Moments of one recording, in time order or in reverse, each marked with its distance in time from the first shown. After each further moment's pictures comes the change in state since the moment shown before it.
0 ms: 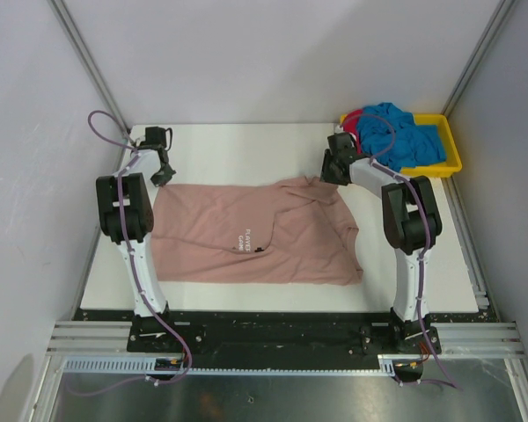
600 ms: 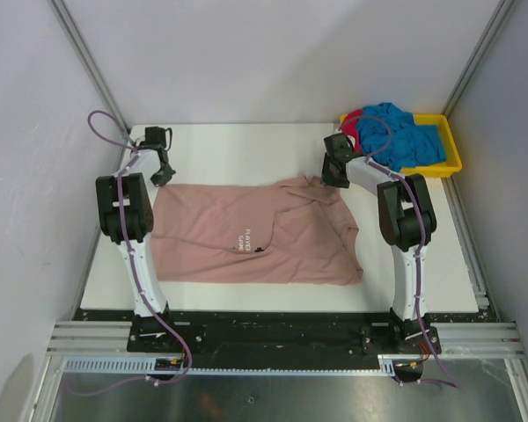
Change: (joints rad) left arm 0.001 0.000 0.000 0.000 0.005 0.000; right arm 0.011 0.054 0.051 -0.097 0.085 0.009
